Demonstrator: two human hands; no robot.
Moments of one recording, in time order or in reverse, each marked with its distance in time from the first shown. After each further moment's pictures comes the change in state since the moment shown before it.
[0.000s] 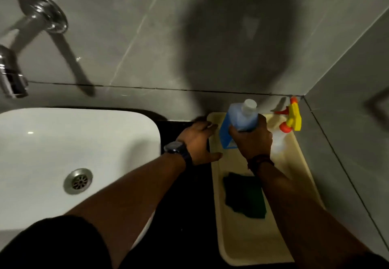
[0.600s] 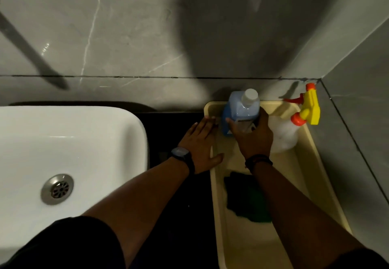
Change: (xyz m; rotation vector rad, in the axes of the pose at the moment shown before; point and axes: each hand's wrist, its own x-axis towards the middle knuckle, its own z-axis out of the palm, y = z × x) left_hand 0.029 -0.025 0.074 0.131 -0.084 0.017; right_hand 0.022 0.053 0.046 0.096 -0.012 -0.001
